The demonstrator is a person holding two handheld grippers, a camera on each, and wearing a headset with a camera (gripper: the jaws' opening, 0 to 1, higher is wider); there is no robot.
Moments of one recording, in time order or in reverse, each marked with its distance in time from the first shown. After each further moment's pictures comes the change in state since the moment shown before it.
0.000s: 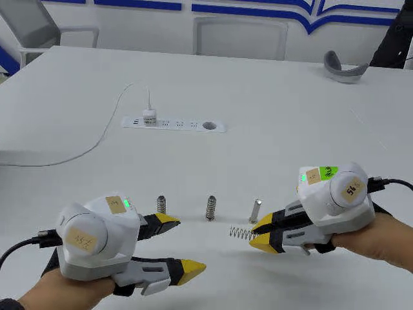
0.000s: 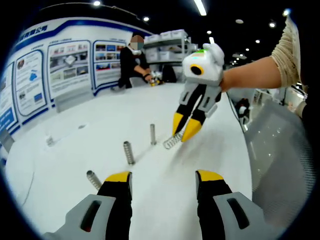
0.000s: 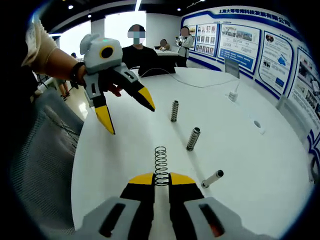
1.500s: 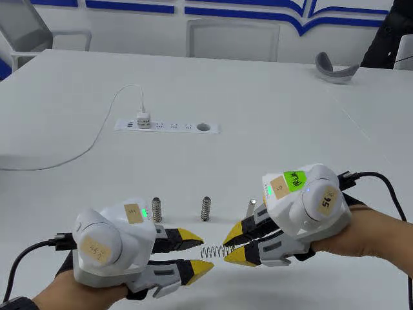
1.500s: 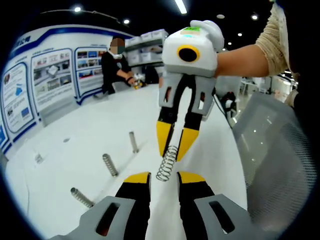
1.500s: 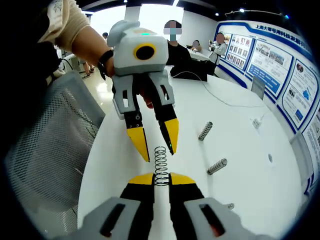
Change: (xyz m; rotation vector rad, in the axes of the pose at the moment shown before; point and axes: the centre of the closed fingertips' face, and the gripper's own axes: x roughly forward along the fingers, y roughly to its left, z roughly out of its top) left arm 0.013 -0.031 0.009 0.111 -0.005 -0.111; right arm 0.010 0.044 0.028 -0.245 0.039 0.121
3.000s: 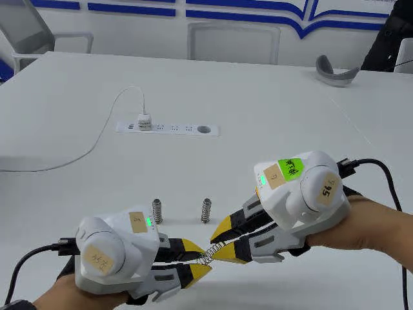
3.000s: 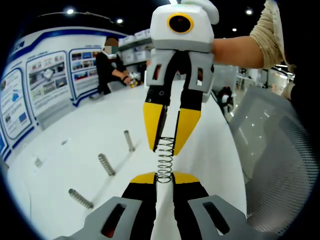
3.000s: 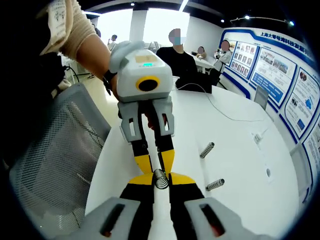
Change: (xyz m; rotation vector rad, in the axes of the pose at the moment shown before) left arm 0.000 -0.007 -0.004 0.042 0.021 -0.020; right arm -0.008 0.006 0.041 -0.044 -0.049 0.021
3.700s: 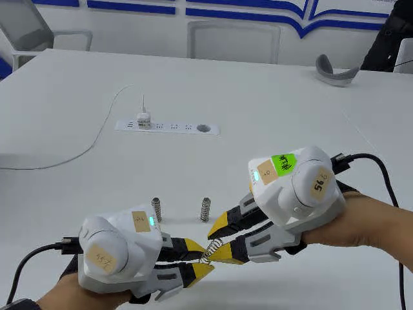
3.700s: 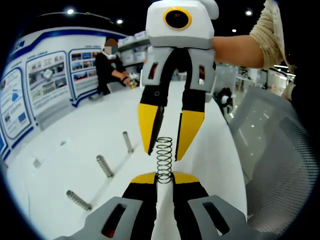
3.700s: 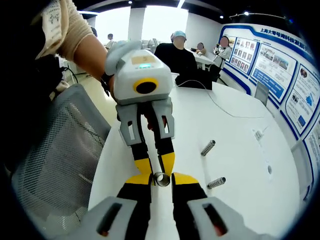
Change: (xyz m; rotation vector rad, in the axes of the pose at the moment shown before) left arm 0.005 -0.001 0.001 -0.002 -0.008 -0.006; right arm 0.002 0.000 -0.002 0.024 0.036 0.009
